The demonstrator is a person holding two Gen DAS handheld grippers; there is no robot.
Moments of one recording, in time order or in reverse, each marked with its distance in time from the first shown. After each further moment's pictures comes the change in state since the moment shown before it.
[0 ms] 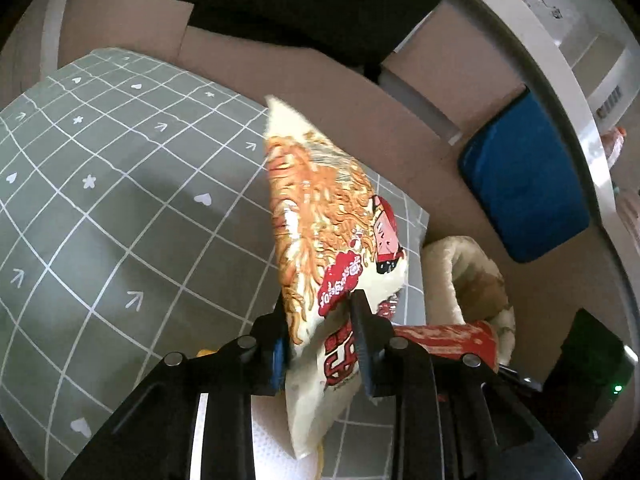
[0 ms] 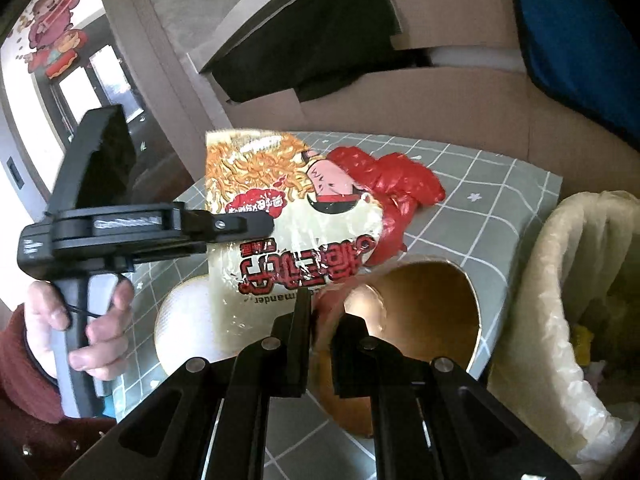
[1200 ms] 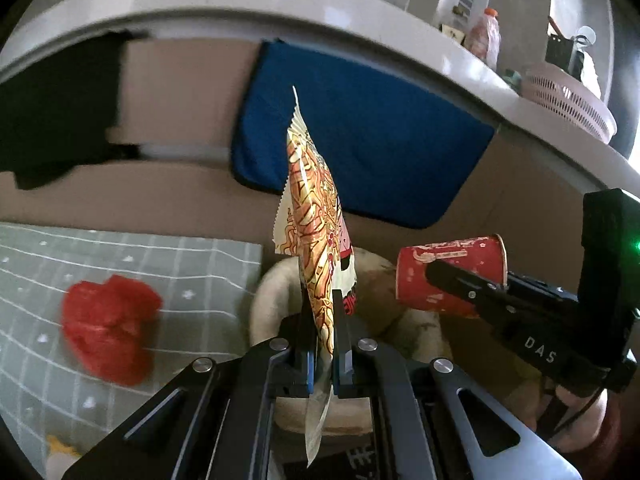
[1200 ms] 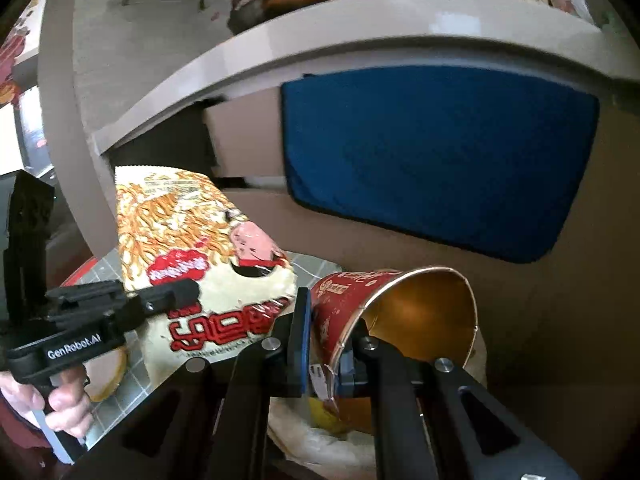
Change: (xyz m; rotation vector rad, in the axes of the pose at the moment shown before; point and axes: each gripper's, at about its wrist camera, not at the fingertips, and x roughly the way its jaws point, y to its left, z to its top) left arm 0.039 -0.223 -0.023 0.475 -0.089 -0.139; right arm -0.157 -0.111 0.030 0.080 -0.243 -0.406
